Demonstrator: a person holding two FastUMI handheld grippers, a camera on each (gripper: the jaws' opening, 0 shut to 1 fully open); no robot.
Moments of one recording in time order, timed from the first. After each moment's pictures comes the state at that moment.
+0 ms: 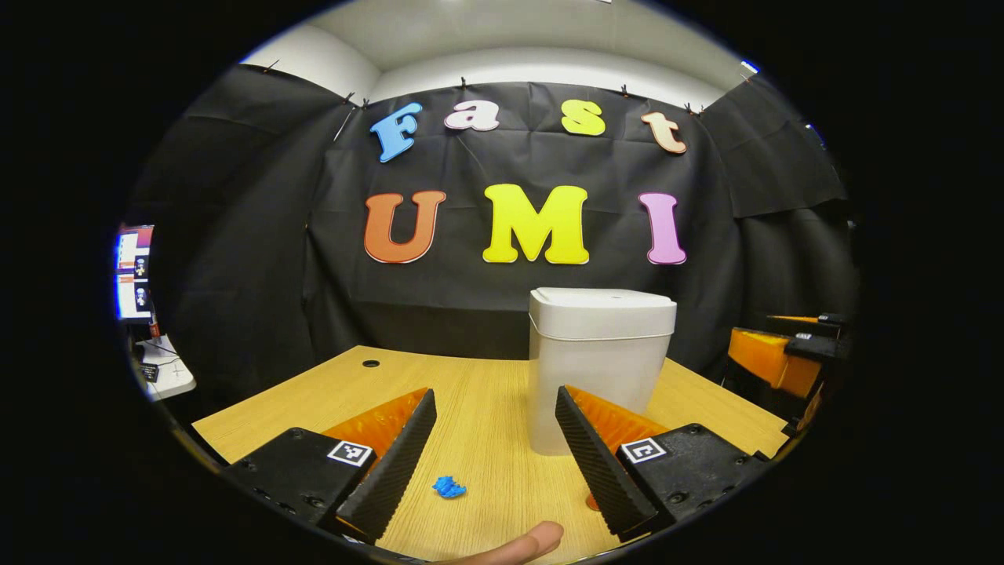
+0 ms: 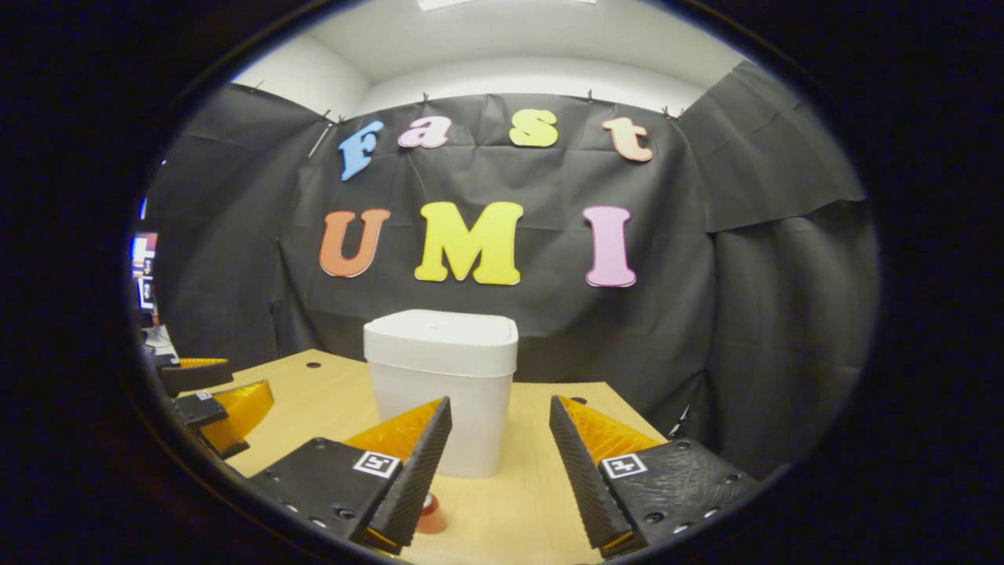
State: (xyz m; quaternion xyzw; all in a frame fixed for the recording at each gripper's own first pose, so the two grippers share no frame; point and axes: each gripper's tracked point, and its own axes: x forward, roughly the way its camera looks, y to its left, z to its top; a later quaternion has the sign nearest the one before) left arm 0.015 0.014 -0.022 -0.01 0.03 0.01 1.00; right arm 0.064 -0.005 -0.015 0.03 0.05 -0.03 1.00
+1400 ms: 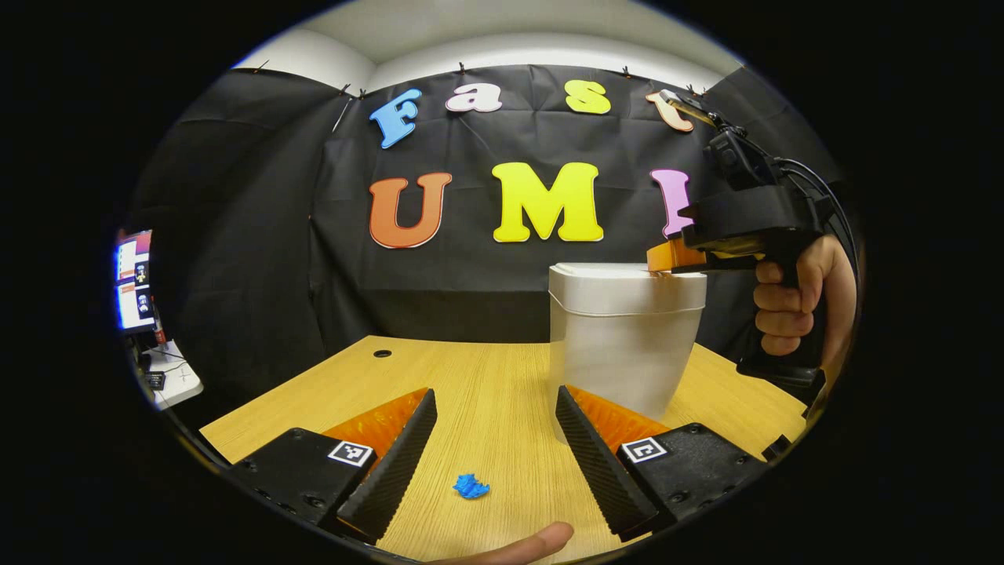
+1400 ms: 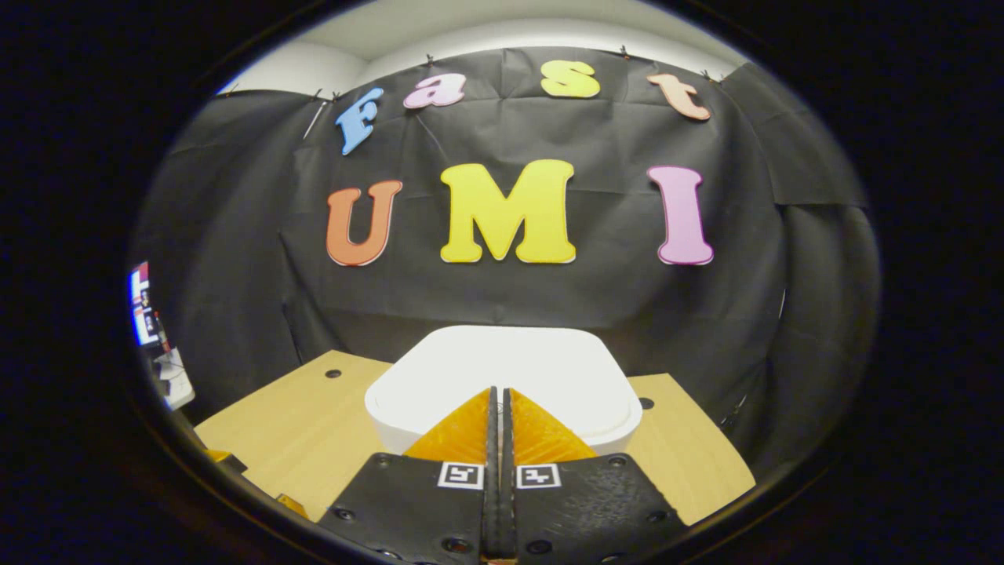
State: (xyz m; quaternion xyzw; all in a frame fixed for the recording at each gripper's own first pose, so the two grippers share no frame) left arm 0.035 0.033 -0.048 0.00 0.07 0.02 1.00; right arm 0.212 0.073 0.007 0.03 0.13 0.02 0.99
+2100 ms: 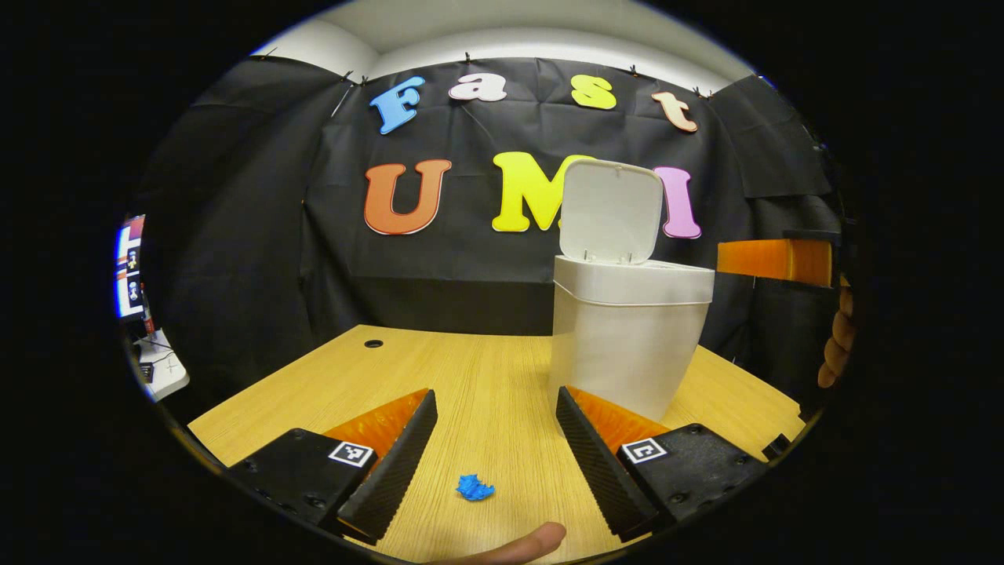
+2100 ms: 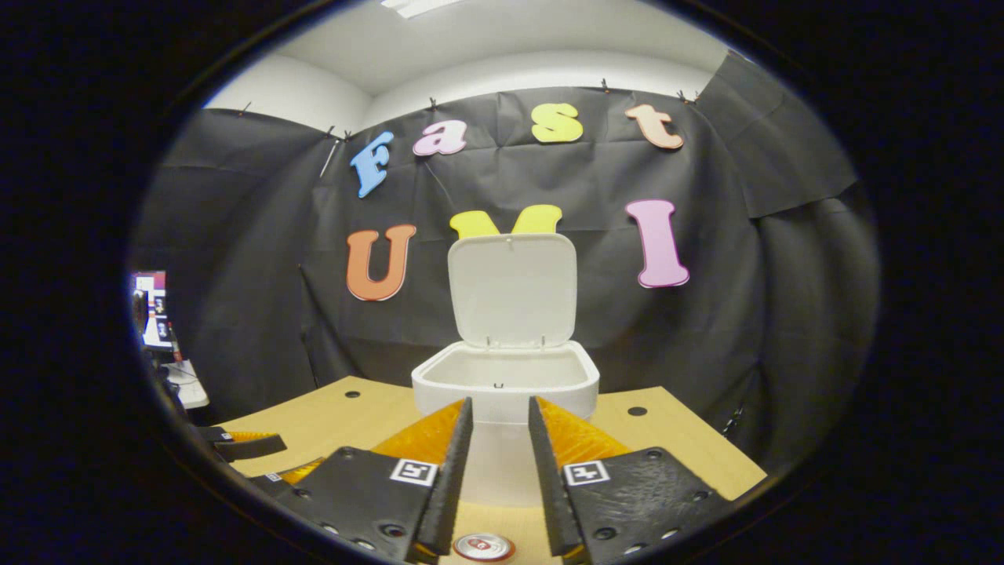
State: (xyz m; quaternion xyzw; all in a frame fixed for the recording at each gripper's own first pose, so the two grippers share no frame) left arm 0.049 0.046 -0.066 -0.01 0.09 0.00 1.00; right arm 0.107 0.062 0.011 0.07 0.05 0.04 1.00
